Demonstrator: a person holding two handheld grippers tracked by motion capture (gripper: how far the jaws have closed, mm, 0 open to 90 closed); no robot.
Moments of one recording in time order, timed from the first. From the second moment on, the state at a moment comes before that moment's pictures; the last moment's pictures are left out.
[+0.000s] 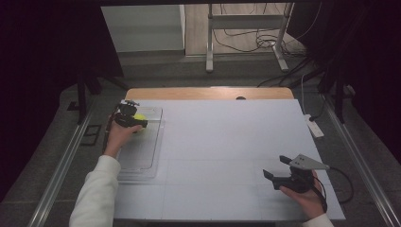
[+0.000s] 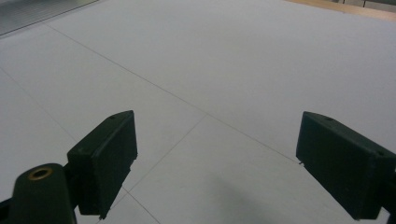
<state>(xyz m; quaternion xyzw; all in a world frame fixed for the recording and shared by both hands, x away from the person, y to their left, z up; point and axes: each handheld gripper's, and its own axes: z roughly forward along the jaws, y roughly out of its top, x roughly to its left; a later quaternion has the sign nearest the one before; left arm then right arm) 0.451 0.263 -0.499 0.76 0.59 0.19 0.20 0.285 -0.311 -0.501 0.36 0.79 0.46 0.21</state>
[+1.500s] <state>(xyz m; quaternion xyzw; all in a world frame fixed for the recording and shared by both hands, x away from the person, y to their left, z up) 0.426 0.268 -0.479 0.74 0.56 0.21 0.31 0.287 -0.311 -0.503 0.36 0.79 0.46 0.20</state>
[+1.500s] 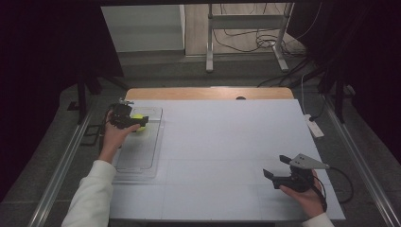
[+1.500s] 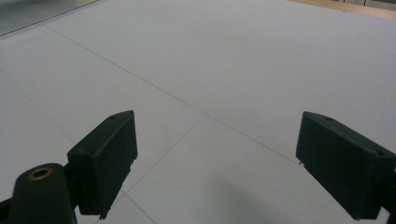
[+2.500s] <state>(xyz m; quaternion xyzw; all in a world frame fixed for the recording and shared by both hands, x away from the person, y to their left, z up) 0.372 0.244 -0.449 0.74 0.49 0.20 0.41 0.289 -0.314 -0.505 0.36 0.79 0.46 0.20</state>
